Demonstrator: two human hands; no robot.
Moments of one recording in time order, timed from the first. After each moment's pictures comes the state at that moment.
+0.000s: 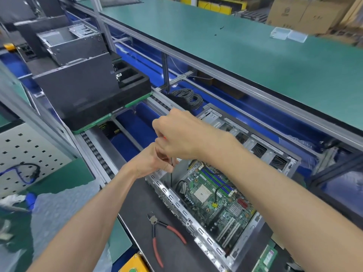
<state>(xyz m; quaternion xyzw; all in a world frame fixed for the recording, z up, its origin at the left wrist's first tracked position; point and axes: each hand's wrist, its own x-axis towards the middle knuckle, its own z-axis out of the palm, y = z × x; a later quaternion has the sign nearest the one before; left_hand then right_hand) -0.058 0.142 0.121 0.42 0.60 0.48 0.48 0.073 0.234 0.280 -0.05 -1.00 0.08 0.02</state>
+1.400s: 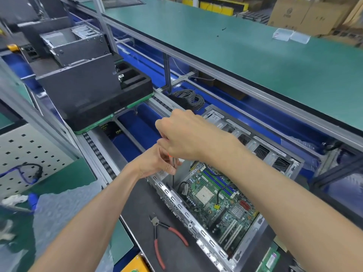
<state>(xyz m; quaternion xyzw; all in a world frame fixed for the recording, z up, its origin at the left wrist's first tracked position) -0.063 0.149 0.117 0.40 0.58 0.48 0.53 0.074 0.235 0.282 -0.05 -1.00 0.03 0.06</state>
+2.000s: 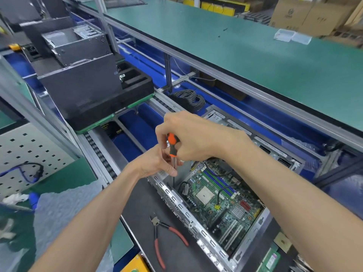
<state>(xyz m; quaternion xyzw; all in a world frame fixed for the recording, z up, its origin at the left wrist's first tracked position) -0.059 0.147 0.124 0.41 0.58 0.47 0.53 0.084 0.247 0.291 0.02 -0.99 0.15 -0.01</state>
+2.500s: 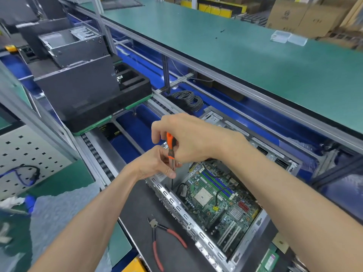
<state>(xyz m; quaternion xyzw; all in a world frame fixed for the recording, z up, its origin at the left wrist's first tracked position) -0.057 0.148 0.125 0.41 0.58 0.47 0.53 0.086 0.247 0.291 0.00 -0.98 0.19 -0.01</state>
